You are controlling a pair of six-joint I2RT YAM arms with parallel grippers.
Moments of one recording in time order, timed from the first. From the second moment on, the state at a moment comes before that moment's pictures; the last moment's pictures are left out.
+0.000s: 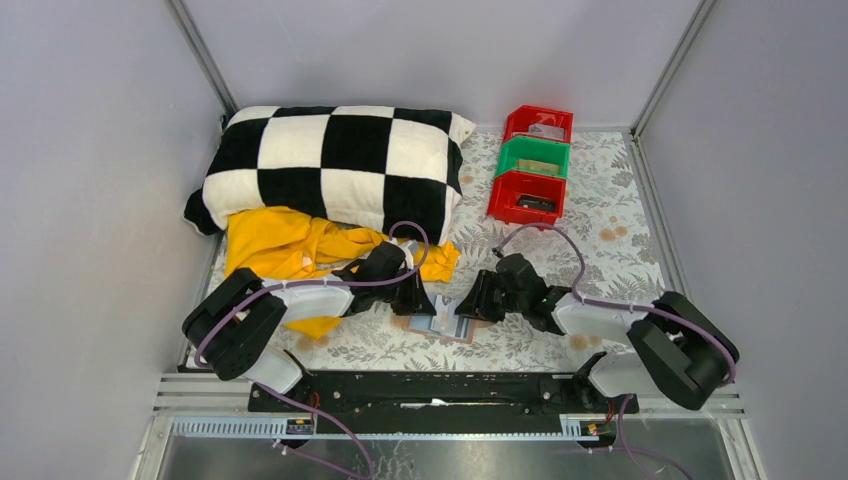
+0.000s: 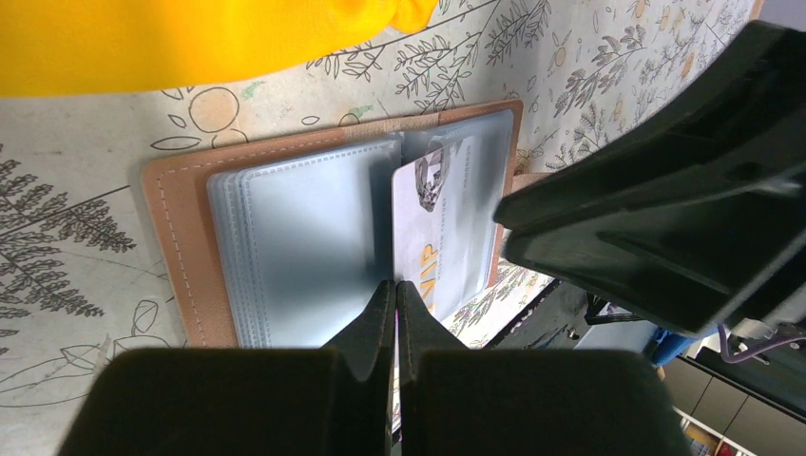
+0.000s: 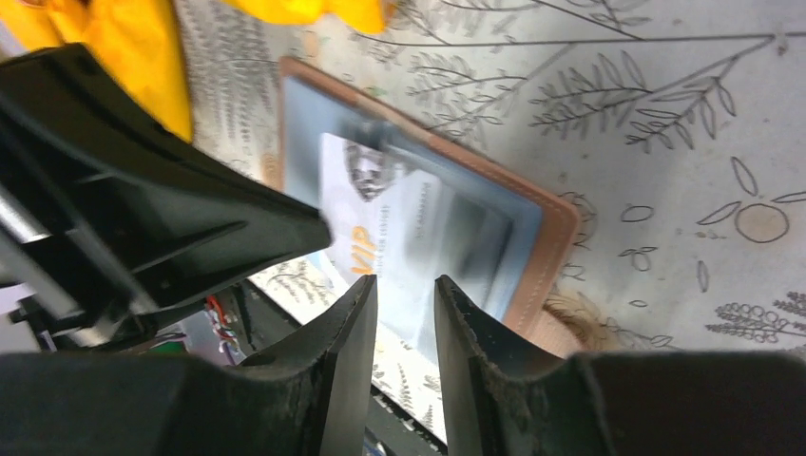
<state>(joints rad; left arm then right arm) -0.75 1.49 0.58 0.10 0.37 -0.86 0.72 1.30 0.40 0.16 -0.26 0.99</state>
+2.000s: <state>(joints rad) -0.66 1.42 0.56 0.11 0.57 -0.82 0.72 1.28 0.37 0.17 -0.30 0.99</state>
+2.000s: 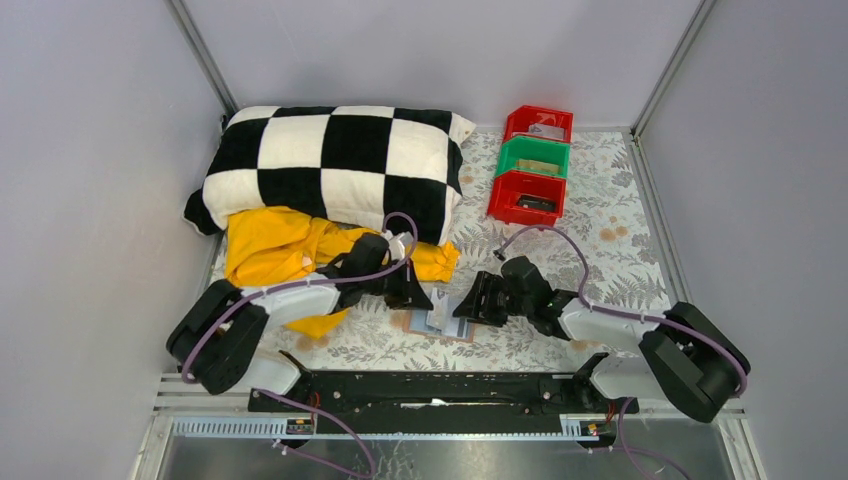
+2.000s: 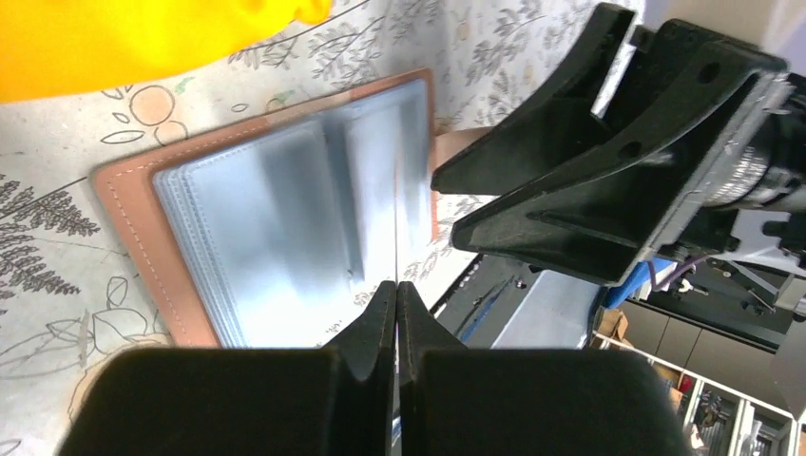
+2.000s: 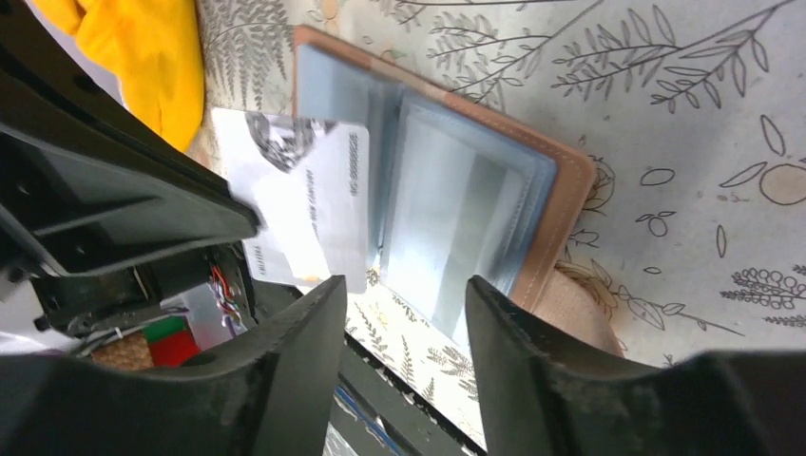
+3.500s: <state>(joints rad) -0.49 1.20 1.01 -0.46 0.48 -0.55 0.50 1.08 0.70 0.07 -0.24 1.02</state>
